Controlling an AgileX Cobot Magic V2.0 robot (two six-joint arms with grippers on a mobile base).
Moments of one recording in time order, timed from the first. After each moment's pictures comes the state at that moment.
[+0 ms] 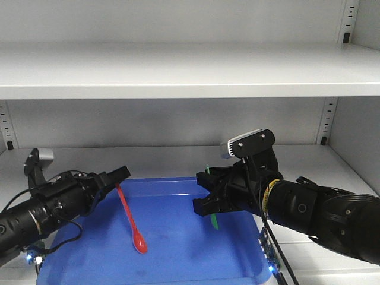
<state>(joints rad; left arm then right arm) -0.19 1.68 -0.95 0.79 -0.78 -1.35 0.41 1.63 -1.13 -1.04 -0.27 1.00</state>
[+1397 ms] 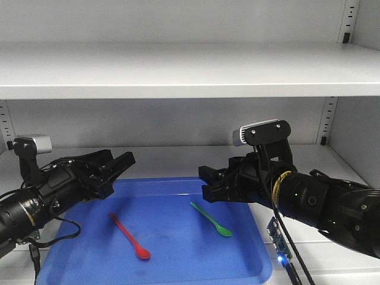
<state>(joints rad) -0.19 1.63 -0.95 0.72 -0.87 -0.89 0.41 1.58 -1.13 -1.03 -0.18 1.05</state>
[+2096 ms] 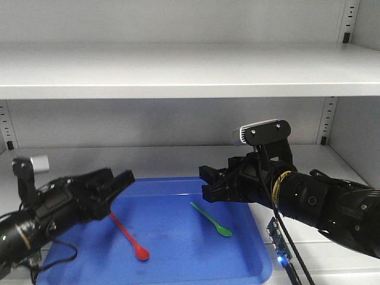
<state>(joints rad) -0.20 1.58 -0.80 0.69 -0.90 -0.89 0.41 1.58 -1.13 -1.03 -0.18 1.05</state>
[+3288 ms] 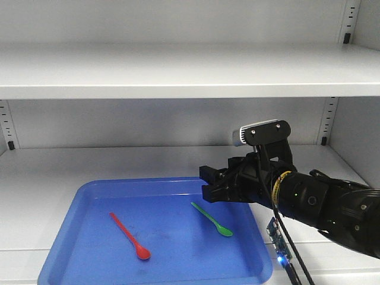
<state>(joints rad) -0.07 0.12 0.02 -0.14 -0.10 0.15 0.41 1.58 -1.13 -1.03 -0.18 1.05</state>
